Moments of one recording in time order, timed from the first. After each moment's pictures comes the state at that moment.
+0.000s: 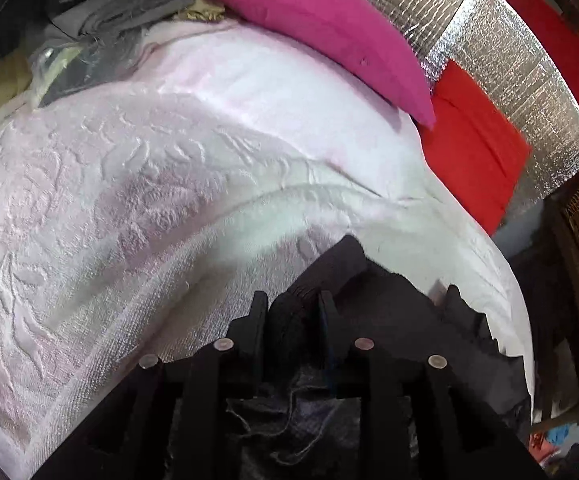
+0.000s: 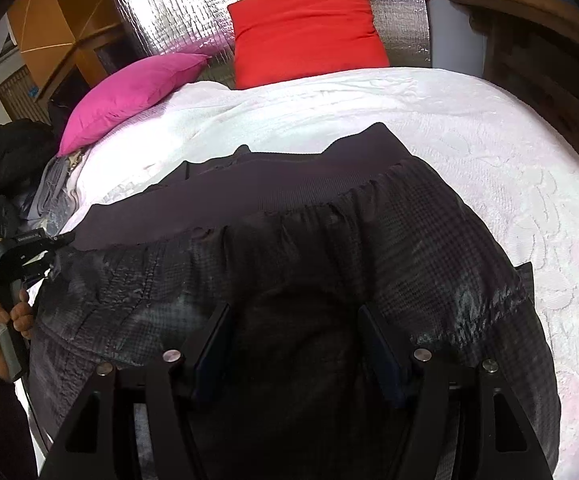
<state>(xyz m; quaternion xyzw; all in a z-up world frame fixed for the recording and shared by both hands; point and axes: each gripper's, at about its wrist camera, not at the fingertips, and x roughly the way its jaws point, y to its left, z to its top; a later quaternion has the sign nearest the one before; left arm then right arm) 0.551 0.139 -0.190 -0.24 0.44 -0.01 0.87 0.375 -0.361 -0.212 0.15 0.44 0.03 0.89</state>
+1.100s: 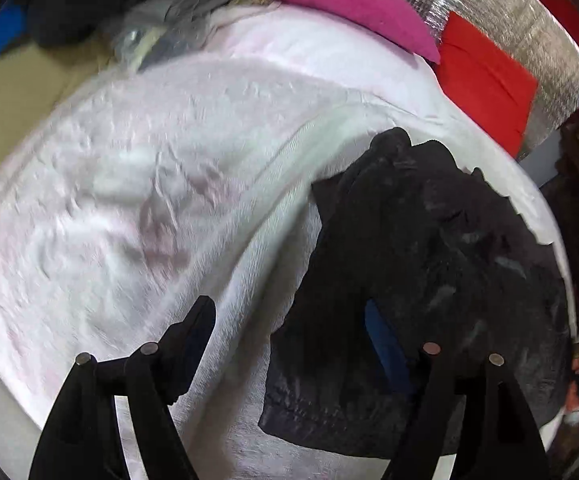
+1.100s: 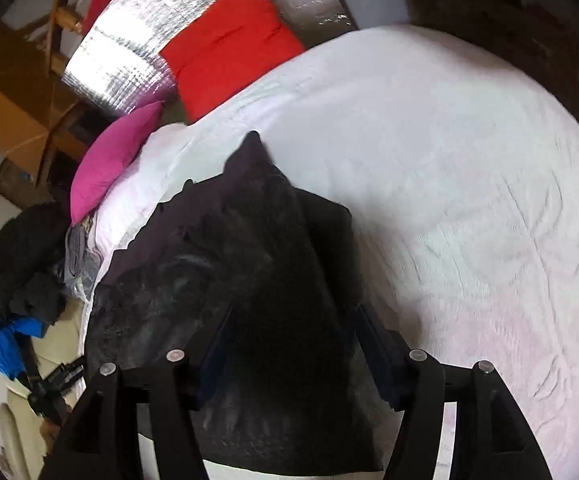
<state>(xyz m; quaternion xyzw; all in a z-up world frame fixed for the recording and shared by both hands) 0.404 0.181 -0.180 -0.16 0.51 0.01 0.84 0.293 -0.490 -0.207 0.31 0.45 0.03 0.84</state>
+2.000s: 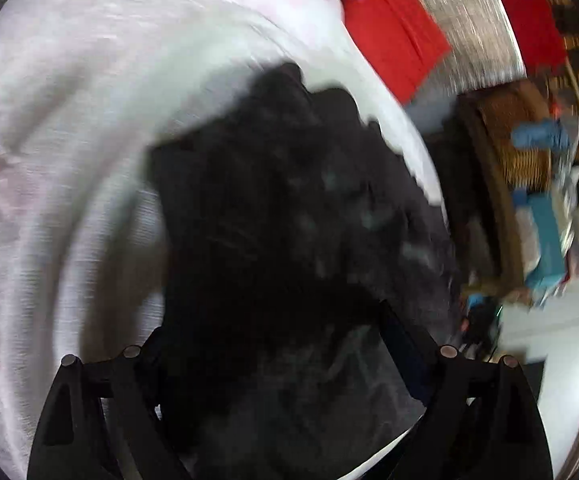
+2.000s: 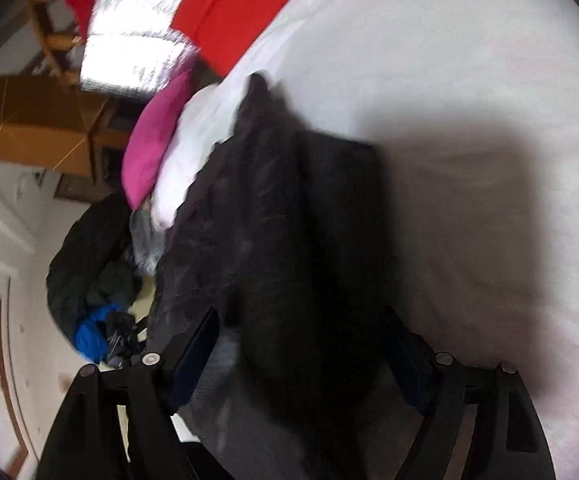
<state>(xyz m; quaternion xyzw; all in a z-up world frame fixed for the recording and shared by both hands) 0.489 0.152 -0.227 -0.24 0.59 -0.27 0.73 0.339 -0.493 -0.276 0.43 0.49 0.20 0.74</state>
